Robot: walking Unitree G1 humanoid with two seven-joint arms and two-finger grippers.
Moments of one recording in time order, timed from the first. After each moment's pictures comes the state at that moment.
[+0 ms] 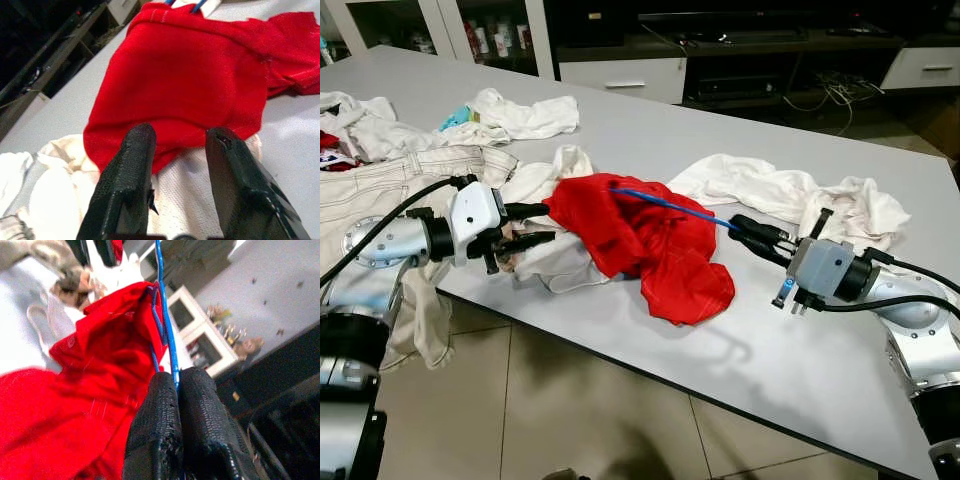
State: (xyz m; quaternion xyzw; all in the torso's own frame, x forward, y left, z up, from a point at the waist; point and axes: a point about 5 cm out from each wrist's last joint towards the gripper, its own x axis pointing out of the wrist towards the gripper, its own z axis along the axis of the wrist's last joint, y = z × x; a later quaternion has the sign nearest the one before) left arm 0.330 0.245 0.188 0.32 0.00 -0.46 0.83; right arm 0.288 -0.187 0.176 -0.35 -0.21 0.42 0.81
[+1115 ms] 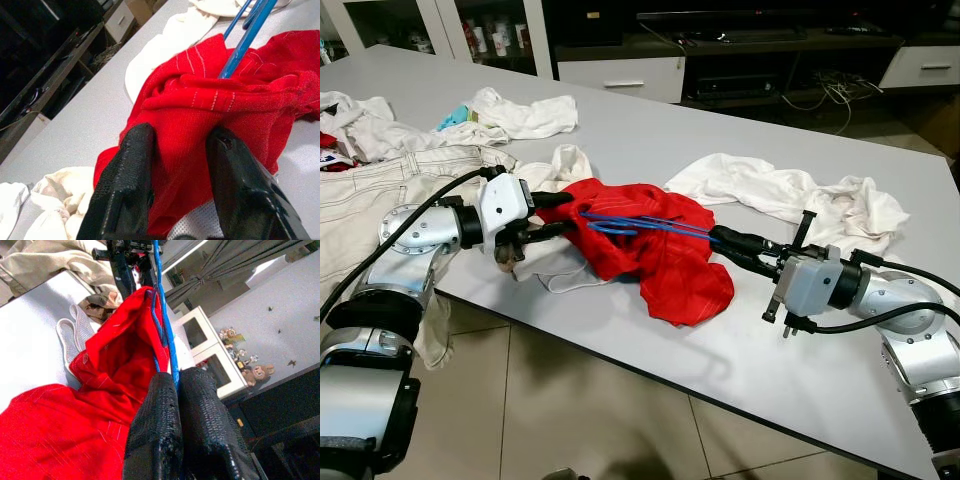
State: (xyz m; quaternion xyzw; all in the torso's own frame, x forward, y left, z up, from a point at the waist) left arm 0.346 0.218 0.184 0.32 -0.04 -0.48 0.82; right arm 0.276 -0.170 0.180 -0.38 -0.23 0.46 0.77
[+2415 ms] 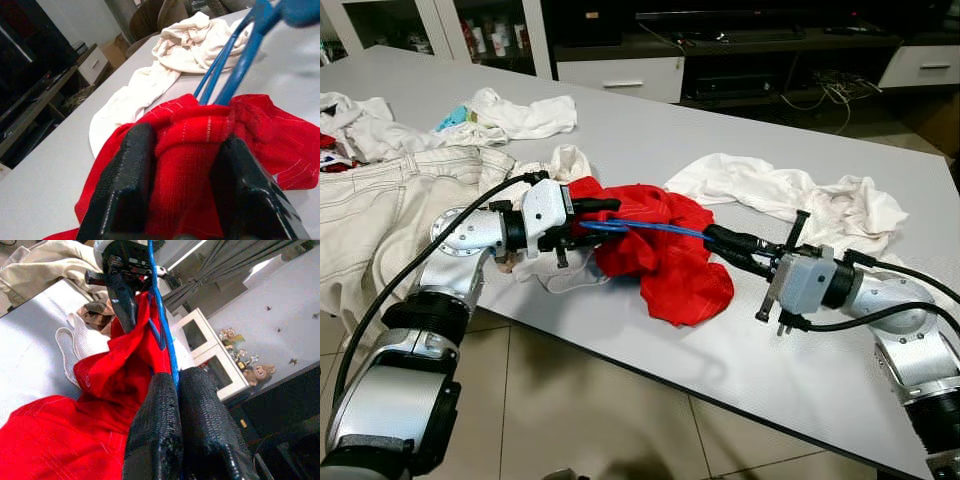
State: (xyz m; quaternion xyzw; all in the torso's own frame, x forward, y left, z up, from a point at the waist) left arm 0.346 0.169 0.179 0.27 -0.08 -0.55 0.79; right arm 0.276 -0.164 0.179 -0.36 -0.23 0.46 0.78
